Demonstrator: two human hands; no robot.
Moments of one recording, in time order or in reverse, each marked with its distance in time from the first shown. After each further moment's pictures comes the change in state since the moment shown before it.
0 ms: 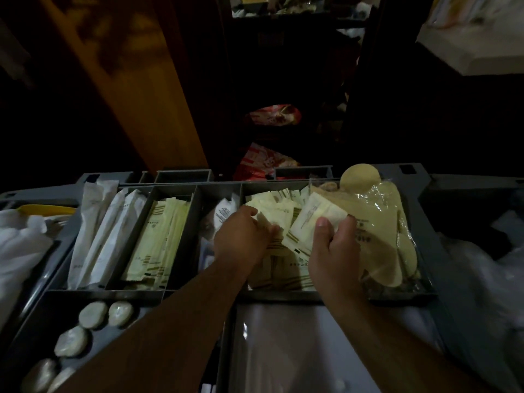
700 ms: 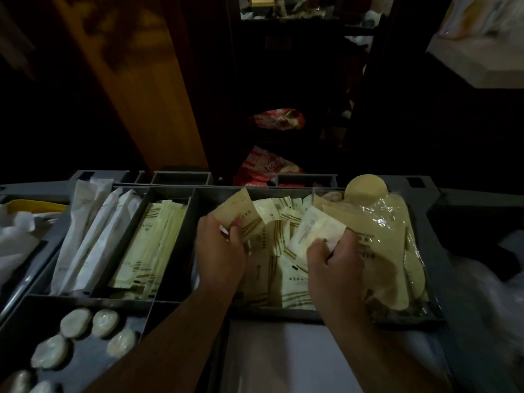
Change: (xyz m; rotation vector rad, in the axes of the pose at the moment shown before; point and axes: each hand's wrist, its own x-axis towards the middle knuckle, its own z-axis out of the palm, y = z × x) left_hand -0.008 -0.016 -0.001 -0.353 0.422 -0.033; right_hand 0.006 0.012 0.003 -0.056 -0.042 0.051
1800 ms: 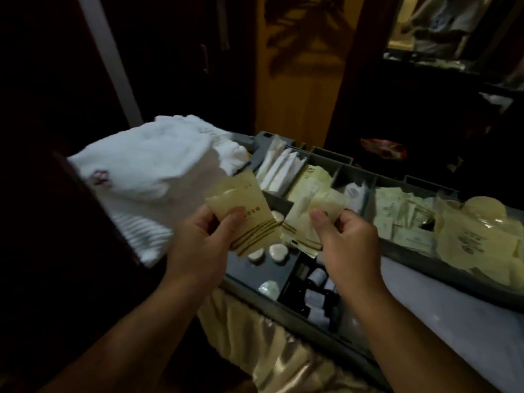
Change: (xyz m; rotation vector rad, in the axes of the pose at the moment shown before) left_hand -0.184 -0.059 -0.336 -0.612 0.185 -0.089; right_hand -0.238 -0.130 0.040 0.103 -0.450 -0.303
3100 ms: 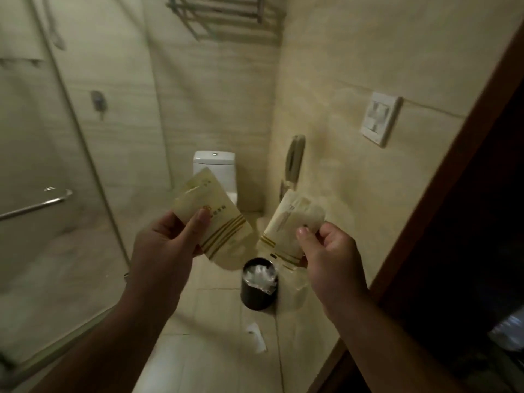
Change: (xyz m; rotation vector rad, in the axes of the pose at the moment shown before) left_hand -0.317 0.137 -0.438 -0.016 1.058 0.251; right_hand -0.370 -0.264 0.265 0.281 -0.980 -0.313
